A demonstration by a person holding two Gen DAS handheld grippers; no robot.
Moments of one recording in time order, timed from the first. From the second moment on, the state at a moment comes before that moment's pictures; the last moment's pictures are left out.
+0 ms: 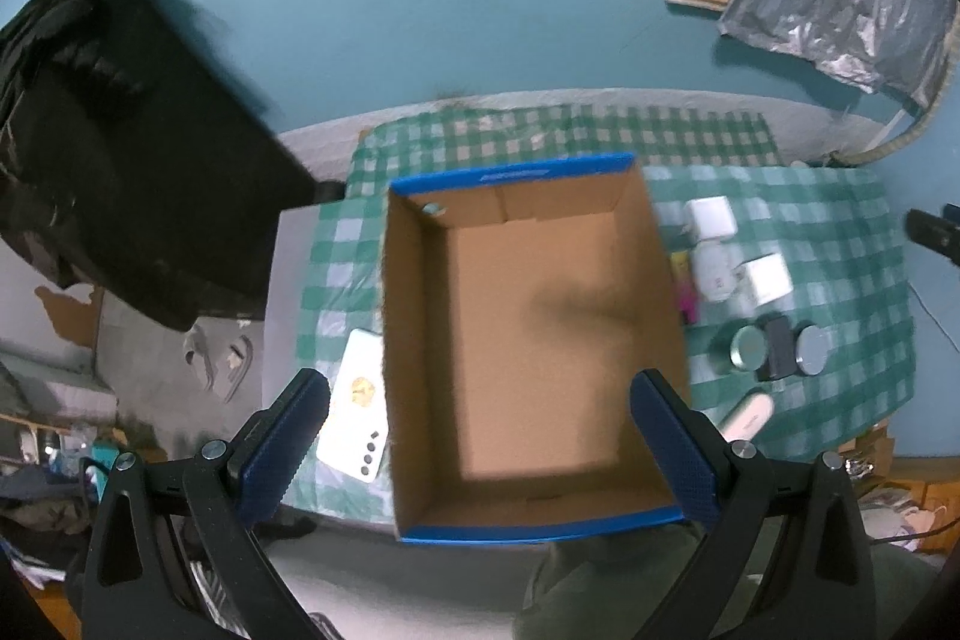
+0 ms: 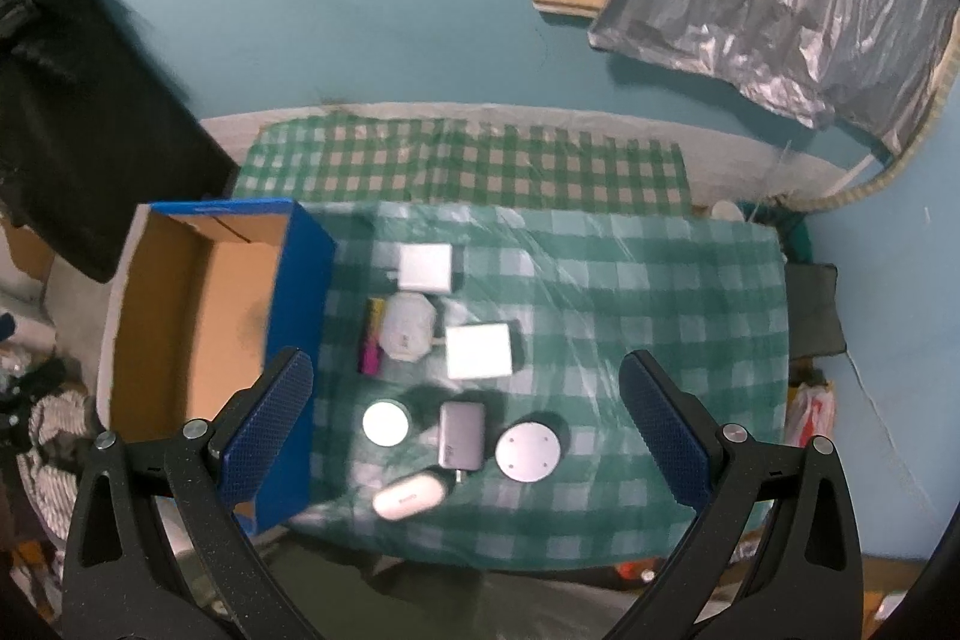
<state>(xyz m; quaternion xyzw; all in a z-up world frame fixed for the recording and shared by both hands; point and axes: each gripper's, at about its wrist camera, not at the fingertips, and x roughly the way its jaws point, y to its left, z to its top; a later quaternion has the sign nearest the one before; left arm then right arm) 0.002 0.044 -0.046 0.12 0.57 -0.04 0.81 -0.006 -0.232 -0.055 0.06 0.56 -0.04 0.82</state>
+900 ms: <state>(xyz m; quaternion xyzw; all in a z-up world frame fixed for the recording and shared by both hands) 0.015 0.139 -0.165 0.10 0.65 0.02 0.75 -0.022 -0.298 -0.223 0.13 0.67 -0.07 0.73</state>
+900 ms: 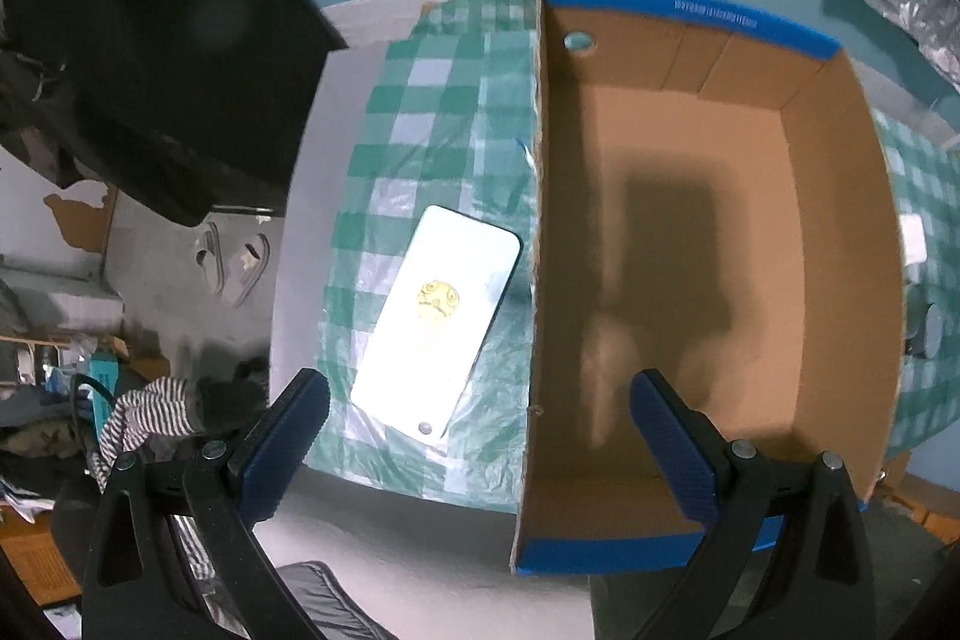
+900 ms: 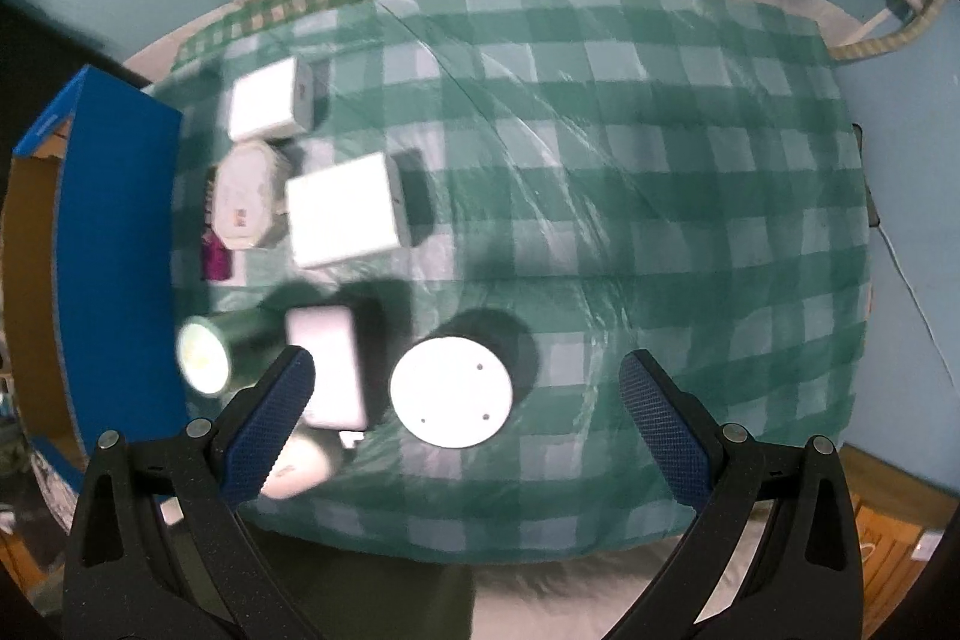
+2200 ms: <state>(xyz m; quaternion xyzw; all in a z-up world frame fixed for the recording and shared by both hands) 0.007 0.134 -0.219 0.07 0.70 -0.02 0.71 -0.005 -0.288 -0.305 0.08 0.70 -0.03 0.71</state>
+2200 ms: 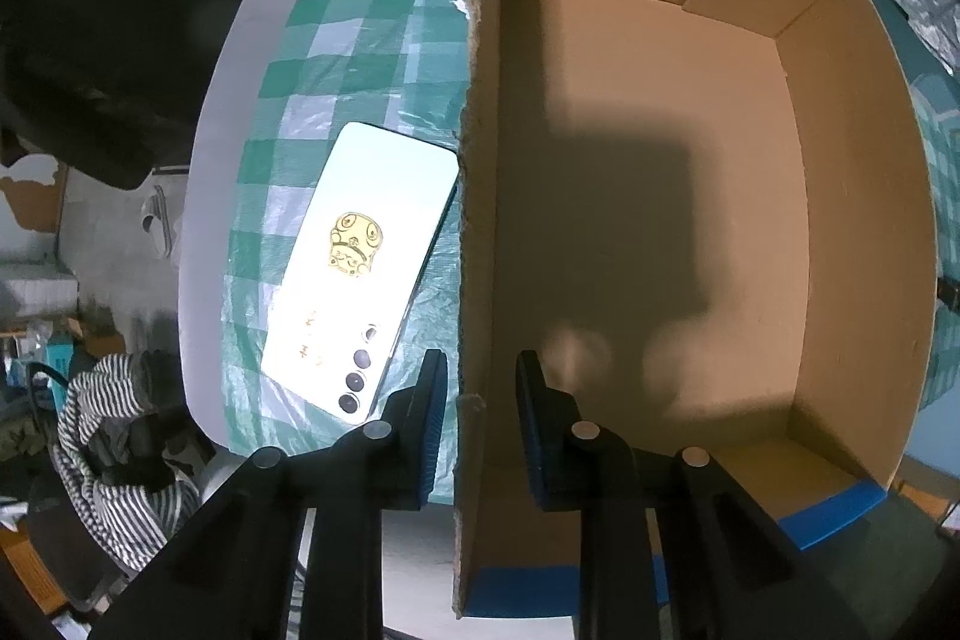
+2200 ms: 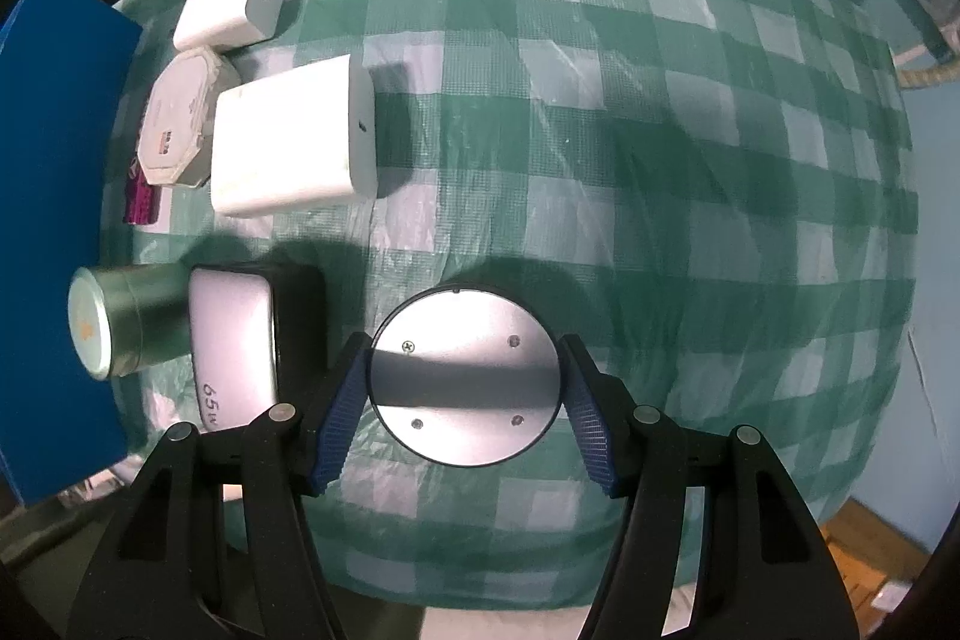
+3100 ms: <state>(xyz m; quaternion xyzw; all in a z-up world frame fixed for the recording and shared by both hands) 0.006 0.141 -0.219 0.07 0.71 -0.04 0.70 -0.020 -0.278 -0.280 0.06 0.68 -0.04 0.73</state>
